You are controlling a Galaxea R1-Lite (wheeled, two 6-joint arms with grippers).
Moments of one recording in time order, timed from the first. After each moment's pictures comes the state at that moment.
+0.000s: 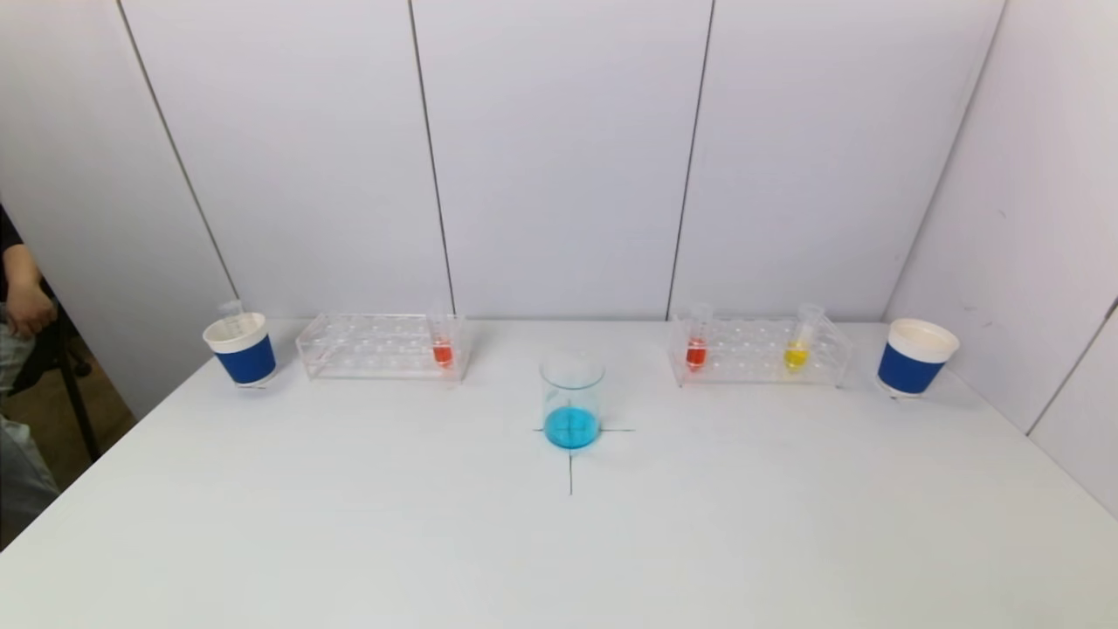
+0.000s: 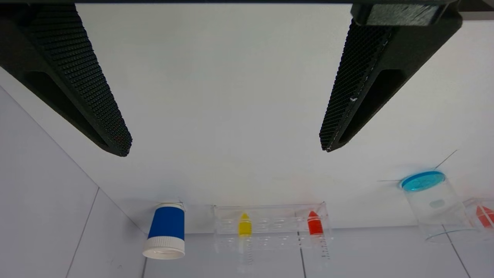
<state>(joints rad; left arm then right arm) 0.00 0.00 0.00 0.00 0.00 0.02 0.00 0.00 0.00 -0.01 -0.02 0.05</state>
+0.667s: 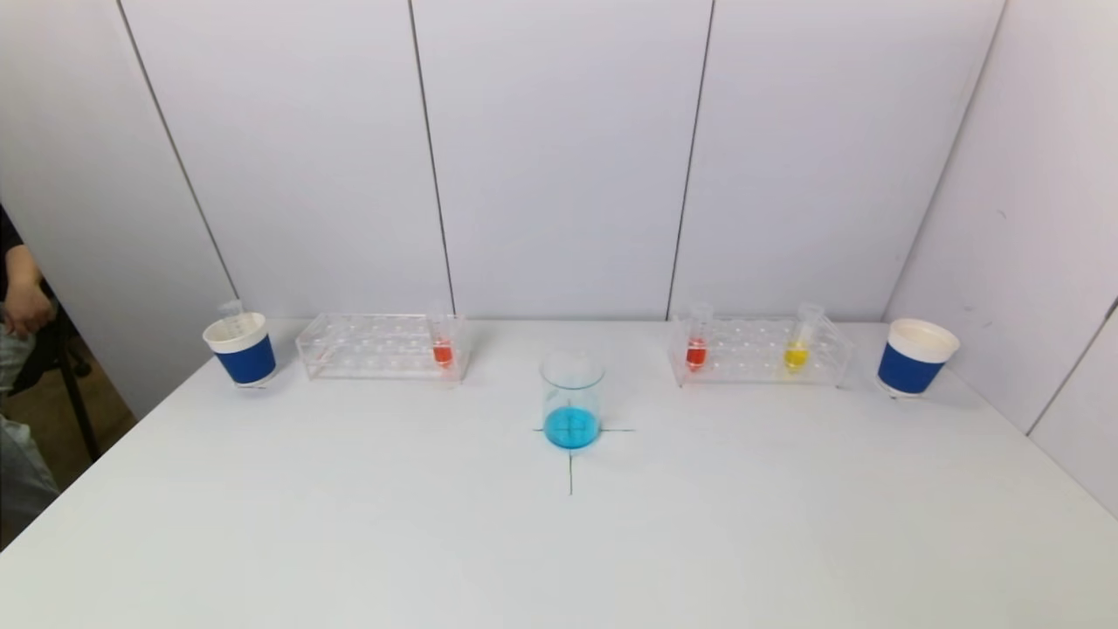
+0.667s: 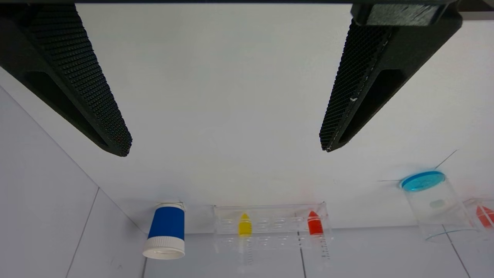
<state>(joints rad) 0.00 0.00 0.00 0.00 0.00 0.02 0.00 0.00 0.00 -0.01 -0.02 0.05</state>
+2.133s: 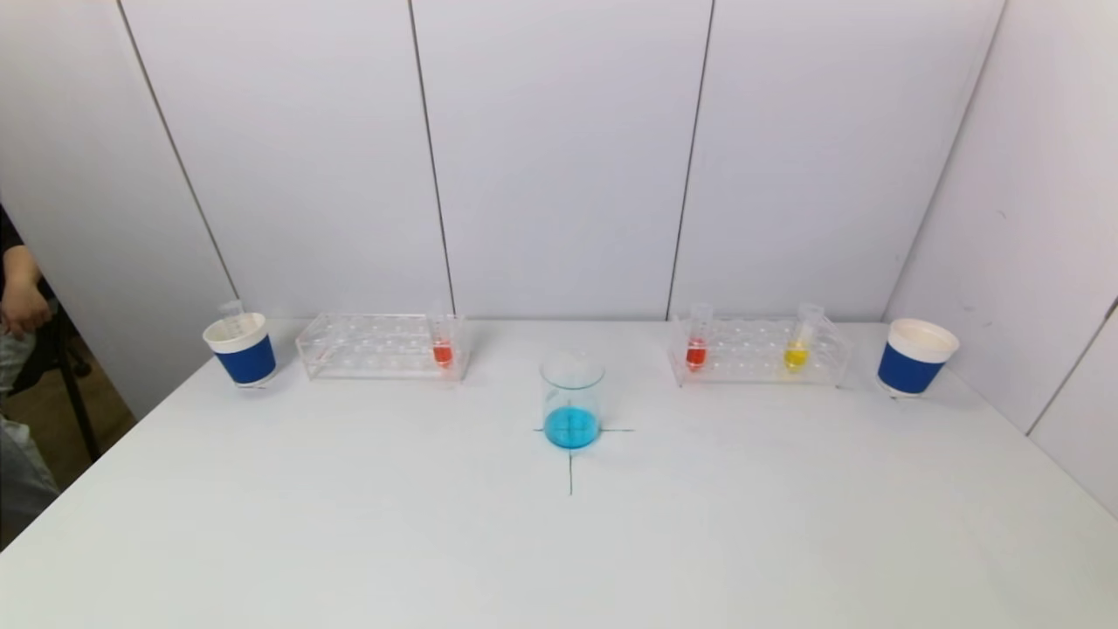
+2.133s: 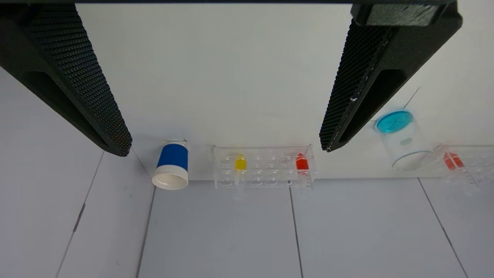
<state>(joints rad) 0.00 0.00 0.00 0.00 0.00 0.02 0.00 0.41 -0.48 0.04 -0.01 0.04</state>
